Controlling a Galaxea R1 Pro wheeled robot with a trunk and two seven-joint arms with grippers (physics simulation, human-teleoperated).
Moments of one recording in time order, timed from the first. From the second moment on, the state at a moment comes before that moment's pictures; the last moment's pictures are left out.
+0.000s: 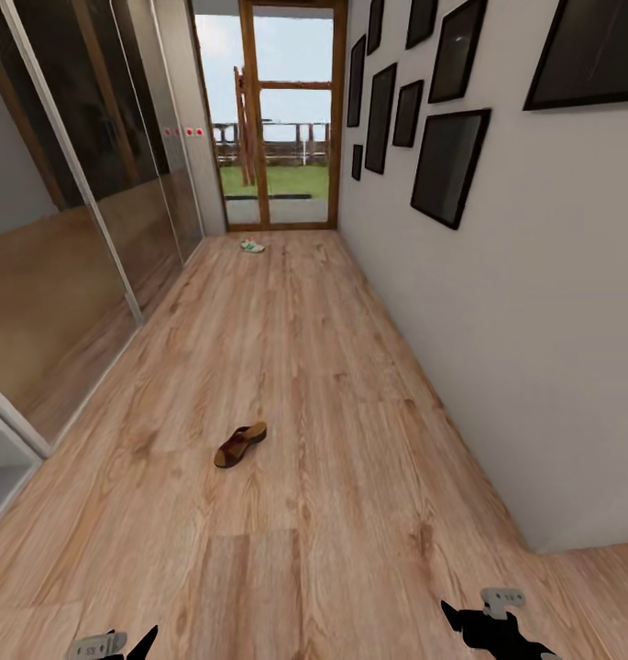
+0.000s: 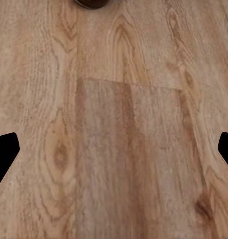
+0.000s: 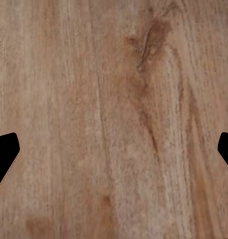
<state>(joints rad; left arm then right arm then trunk) -0.14 0.25 0.15 -0.48 0.38 -0.34 -0.60 -0.51 -0.20 -0.07 -0.03 -0.10 -0.30 0.35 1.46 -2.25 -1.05</state>
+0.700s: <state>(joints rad) -0.14 0.25 0.15 -0.48 0.38 -0.34 -0.60 -0.51 -0.20 -0.07 -0.03 -0.10 -0.30 0.35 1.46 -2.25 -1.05</state>
